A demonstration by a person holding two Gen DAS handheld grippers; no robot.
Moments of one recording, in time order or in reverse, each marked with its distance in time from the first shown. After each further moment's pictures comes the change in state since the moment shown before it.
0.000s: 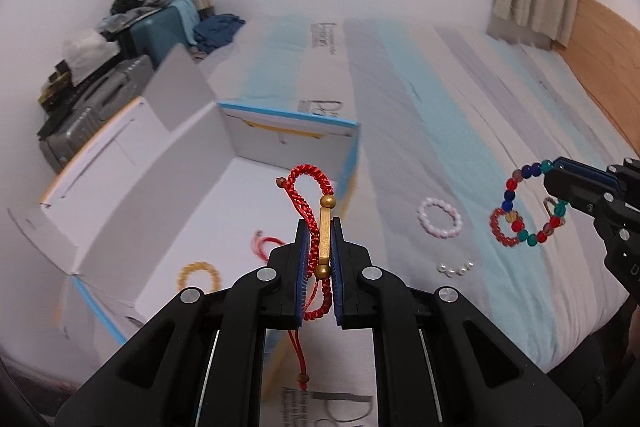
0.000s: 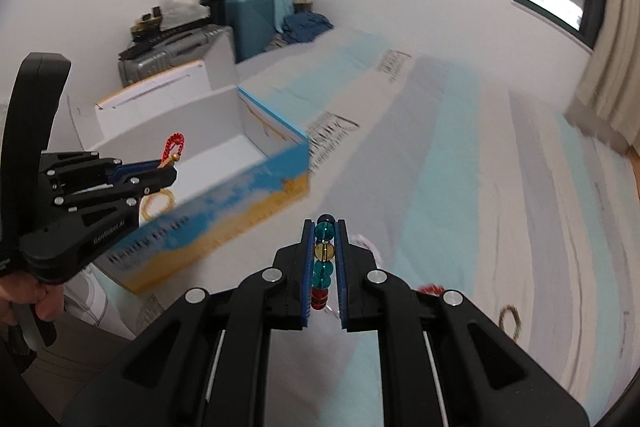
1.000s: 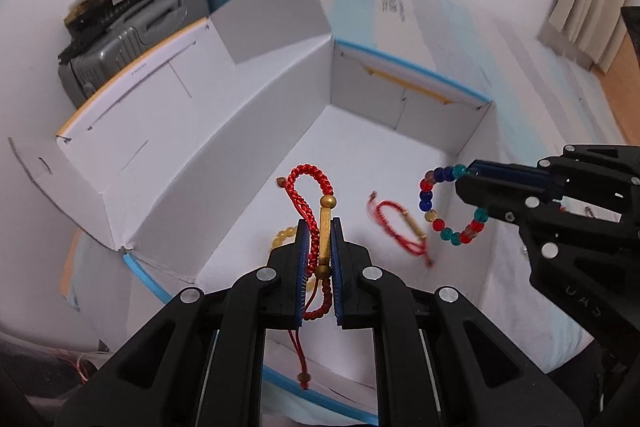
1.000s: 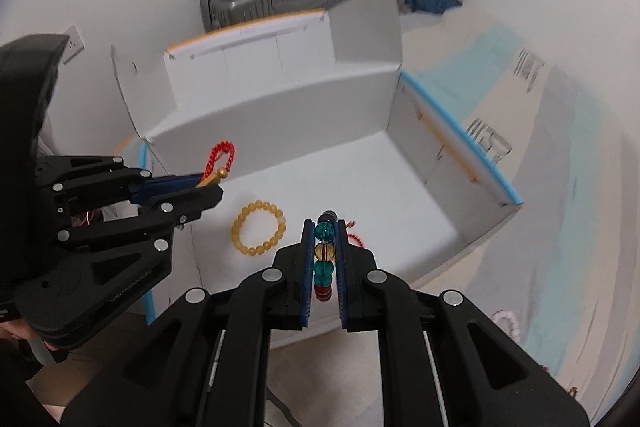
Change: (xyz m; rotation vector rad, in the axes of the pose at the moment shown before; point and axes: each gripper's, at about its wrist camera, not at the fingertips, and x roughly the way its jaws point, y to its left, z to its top) left arm 0.046 0.148 -0.028 -0.152 0.173 0.011; right arm 0.132 0.156 0.059 -0.190 0.227 0.262
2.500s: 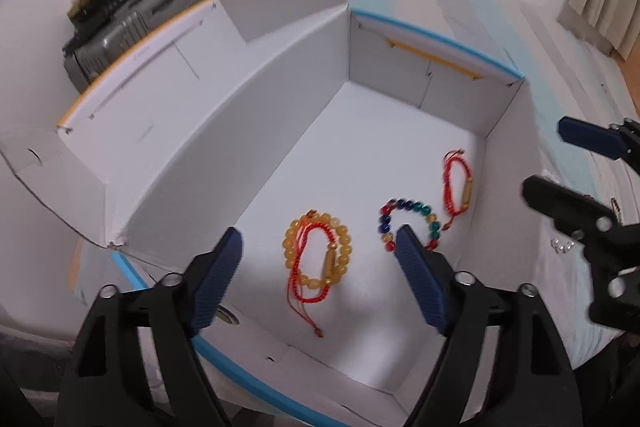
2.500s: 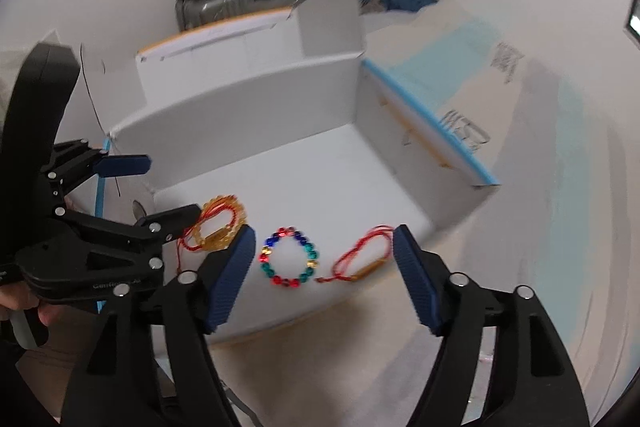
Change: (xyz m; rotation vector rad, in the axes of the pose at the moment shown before) left arm 0.019 -0.006 -0.001 0.009 0.031 0.087; right arm -0.017 -0.039 -0.022 0.057 -0.094 -0.084
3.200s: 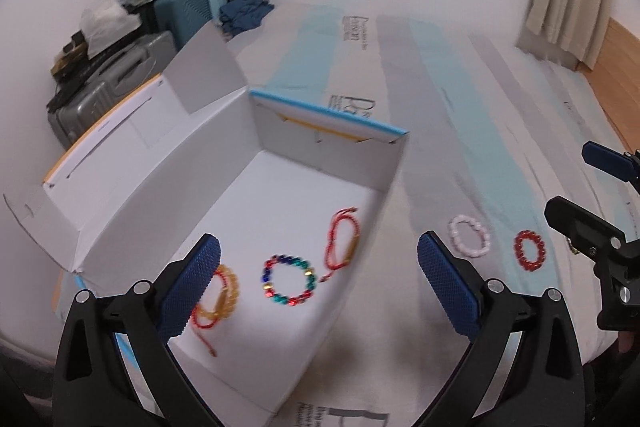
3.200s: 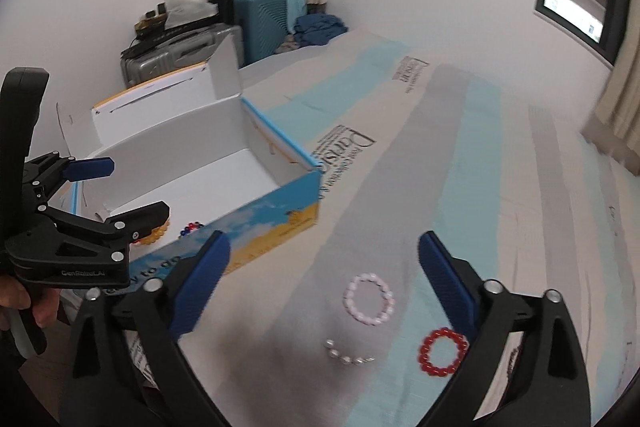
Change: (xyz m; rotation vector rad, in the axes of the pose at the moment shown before) left arm -0.055 -0.119 0.023 0.049 -0.174 -0.073; right arm -0.096 -0.103 -0.055 0.129 -0.129 -0.171
